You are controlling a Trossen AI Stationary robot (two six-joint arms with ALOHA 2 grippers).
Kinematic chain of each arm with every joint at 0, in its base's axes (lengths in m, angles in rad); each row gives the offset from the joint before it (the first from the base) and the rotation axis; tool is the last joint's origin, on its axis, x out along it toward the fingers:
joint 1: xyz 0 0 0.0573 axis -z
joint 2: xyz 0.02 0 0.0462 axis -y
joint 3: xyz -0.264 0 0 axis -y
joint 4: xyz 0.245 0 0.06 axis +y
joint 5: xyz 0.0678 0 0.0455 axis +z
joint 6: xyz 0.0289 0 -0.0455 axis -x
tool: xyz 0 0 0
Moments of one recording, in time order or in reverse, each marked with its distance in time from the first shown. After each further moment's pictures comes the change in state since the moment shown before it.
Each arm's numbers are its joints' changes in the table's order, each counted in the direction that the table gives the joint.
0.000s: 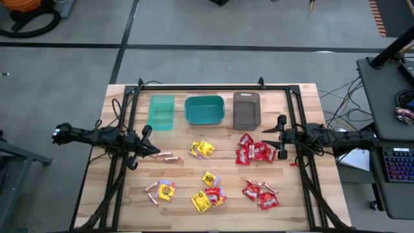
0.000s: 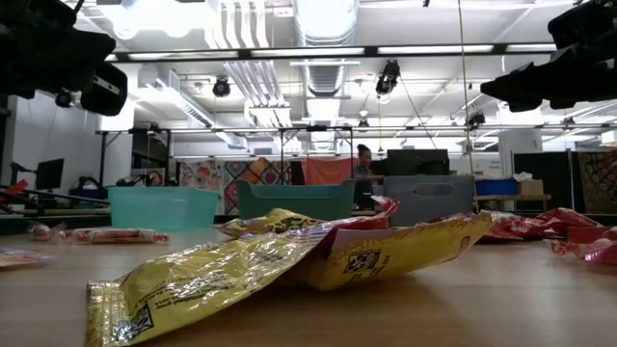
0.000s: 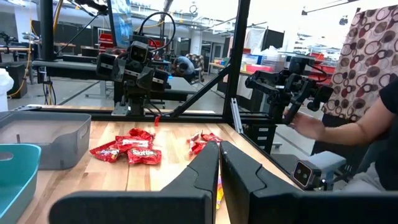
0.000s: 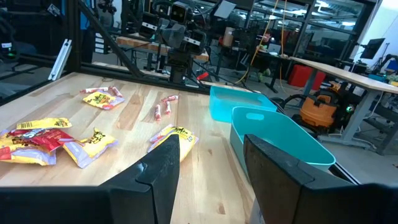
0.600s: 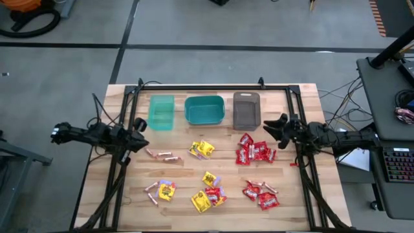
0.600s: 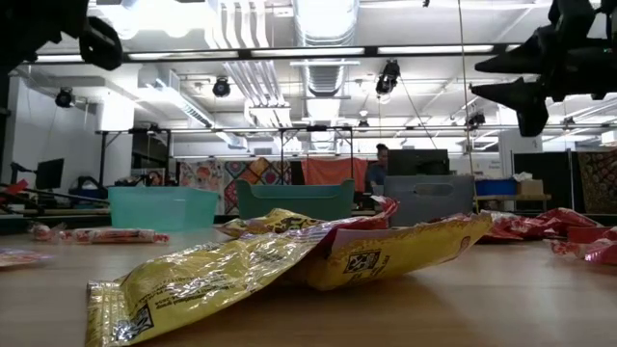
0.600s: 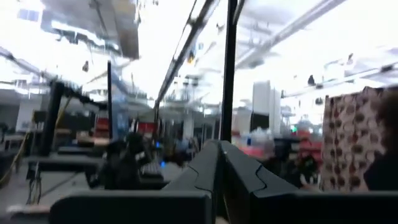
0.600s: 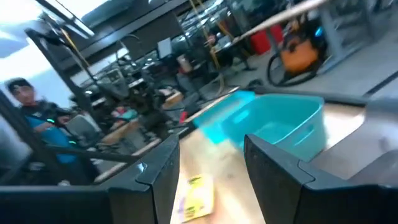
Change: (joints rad) left arm 0.002 -0.054 0.000 -0.446 0.016 0.006; right arm 0.009 -0.046 0.003 -0.140 -0.232 -0.727
